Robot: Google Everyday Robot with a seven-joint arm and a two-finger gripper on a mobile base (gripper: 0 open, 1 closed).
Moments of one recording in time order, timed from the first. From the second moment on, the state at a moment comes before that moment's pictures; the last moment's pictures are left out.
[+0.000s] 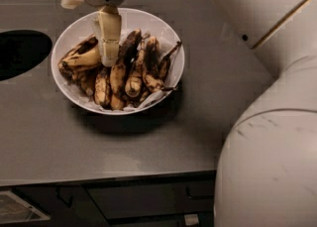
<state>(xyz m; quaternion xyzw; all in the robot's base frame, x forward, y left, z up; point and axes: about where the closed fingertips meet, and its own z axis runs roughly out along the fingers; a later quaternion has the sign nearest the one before) 0.545 0.155 0.978 -0.87 0.42 0.14 0.21</state>
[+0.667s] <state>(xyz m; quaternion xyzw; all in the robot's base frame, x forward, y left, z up) 0.551 0.154 0.961 -0.87 0.42 0.17 0.20</state>
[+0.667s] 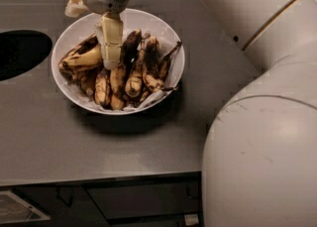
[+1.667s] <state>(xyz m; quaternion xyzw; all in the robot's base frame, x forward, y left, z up) 0.558 0.147 0.943 -0.87 0.42 0.19 0.20</state>
